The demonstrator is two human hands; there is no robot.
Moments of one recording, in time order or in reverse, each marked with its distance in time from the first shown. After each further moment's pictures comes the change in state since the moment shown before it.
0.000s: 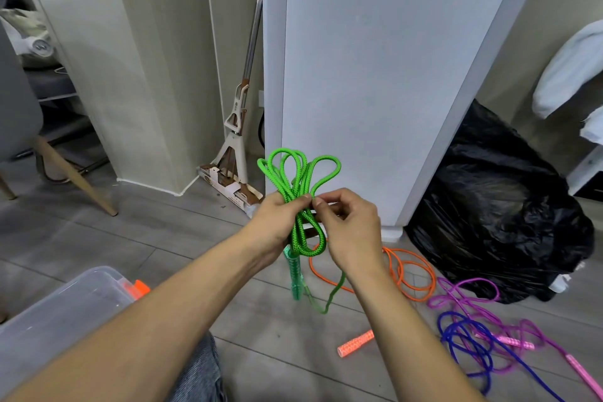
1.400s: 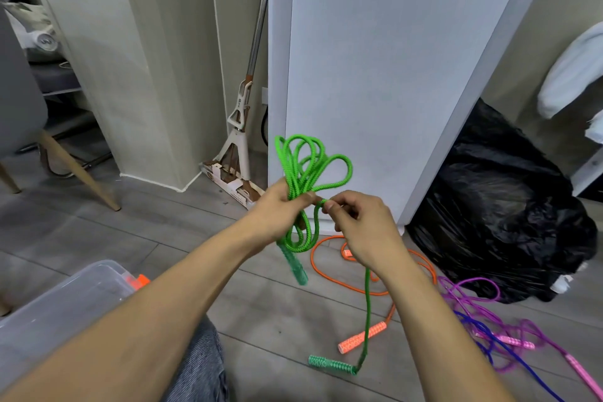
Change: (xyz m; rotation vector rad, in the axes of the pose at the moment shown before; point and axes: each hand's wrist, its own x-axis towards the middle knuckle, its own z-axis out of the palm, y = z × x) left_hand 0.008 0.005 -0.022 0.539 -0.123 0.260; right_hand 0.010 0.000 -0.030 -0.334 -0.221 -0.086
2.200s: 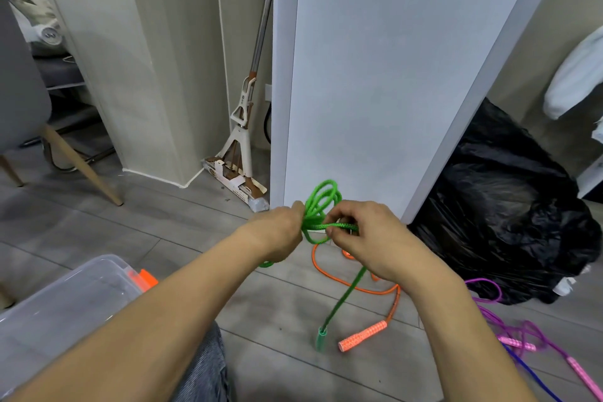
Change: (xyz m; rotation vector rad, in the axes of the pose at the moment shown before) left_hand -0.008 -0.010 -0.002 1.124 -0.316 -0.041; right_hand -0.010 -0.008 -0.021 -0.282 -0.281 -0.132
